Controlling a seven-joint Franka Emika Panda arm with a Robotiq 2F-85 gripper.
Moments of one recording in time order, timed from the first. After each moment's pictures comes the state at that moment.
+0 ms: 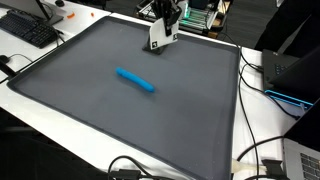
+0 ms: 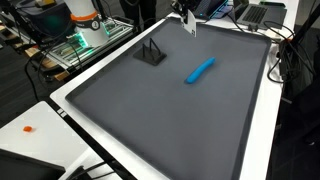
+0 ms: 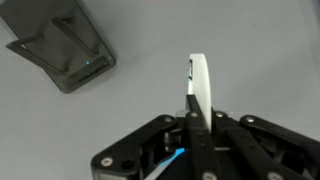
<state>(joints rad) 0.11 0.04 0.12 -2.25 0.22 2.31 0.56</state>
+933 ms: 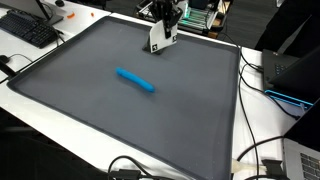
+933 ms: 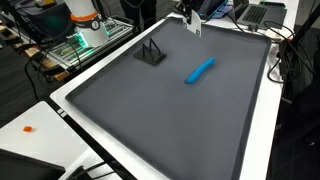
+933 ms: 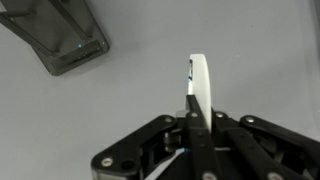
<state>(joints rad) 0.11 0.07 0.12 -2.21 0.21 2.31 0.47</state>
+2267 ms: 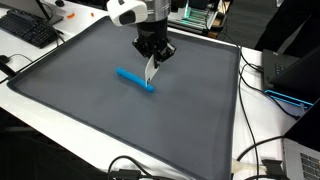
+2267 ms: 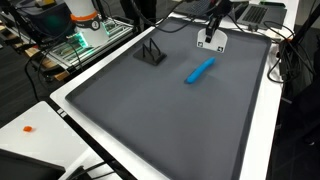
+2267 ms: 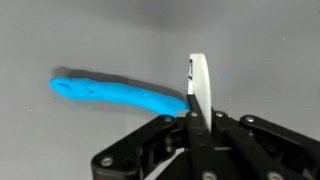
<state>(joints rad) 0.16 0.48 0.09 -1.75 -0.04 2.15 0.19</state>
